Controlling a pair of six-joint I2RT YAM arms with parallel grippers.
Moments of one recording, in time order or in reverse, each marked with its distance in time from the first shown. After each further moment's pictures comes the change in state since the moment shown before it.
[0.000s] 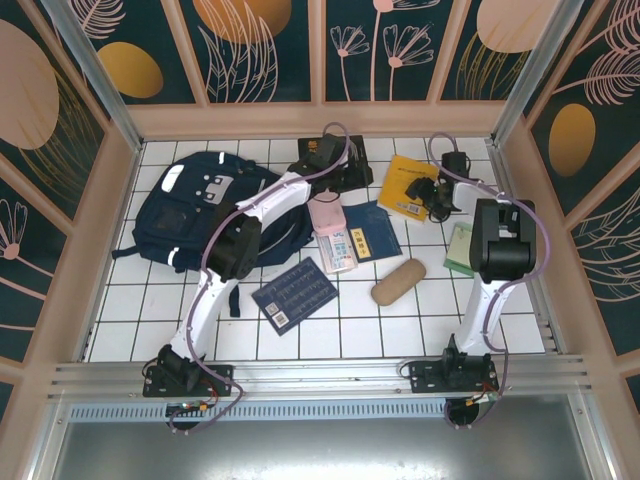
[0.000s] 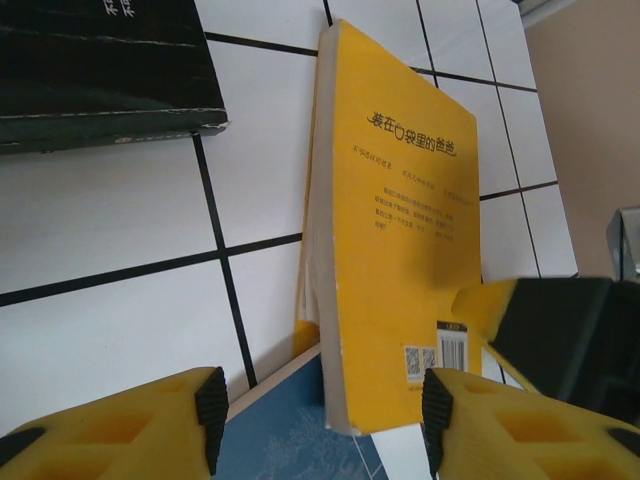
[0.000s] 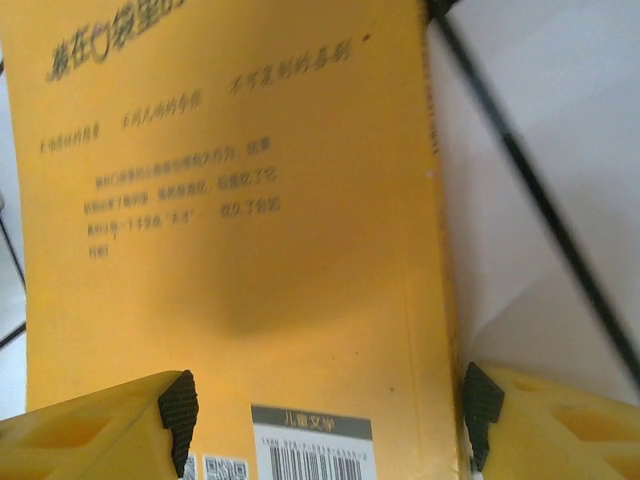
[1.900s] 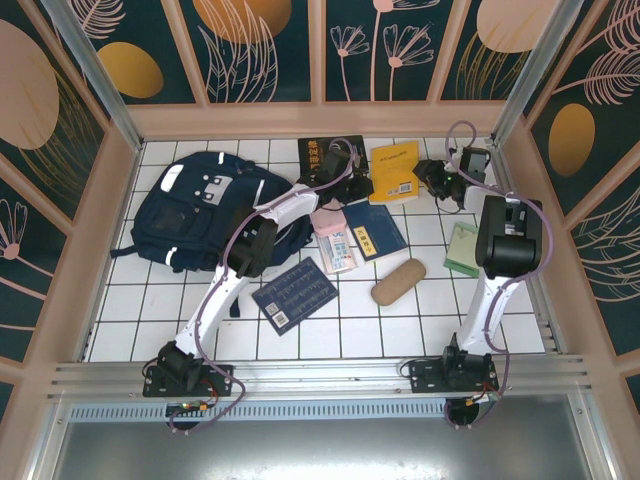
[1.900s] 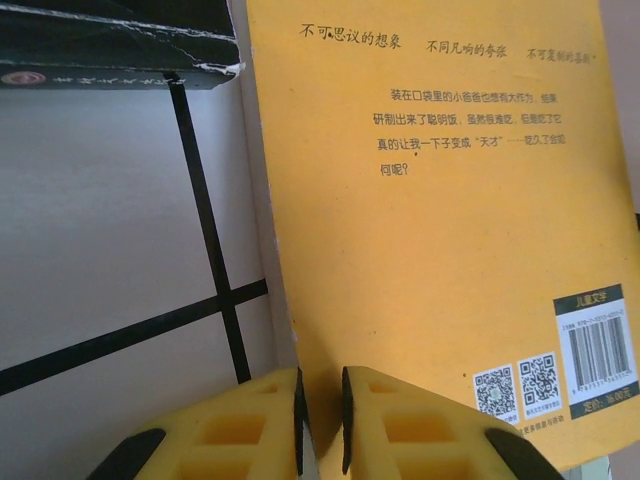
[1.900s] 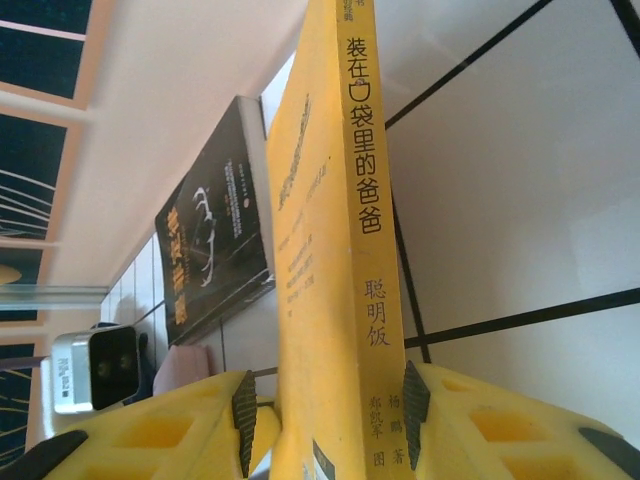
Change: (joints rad) left arm 0.003 0.227 0.130 0.145 0.125 -0.086; right arm -0.099 0.055 -0.011 0.435 -0.402 0.110
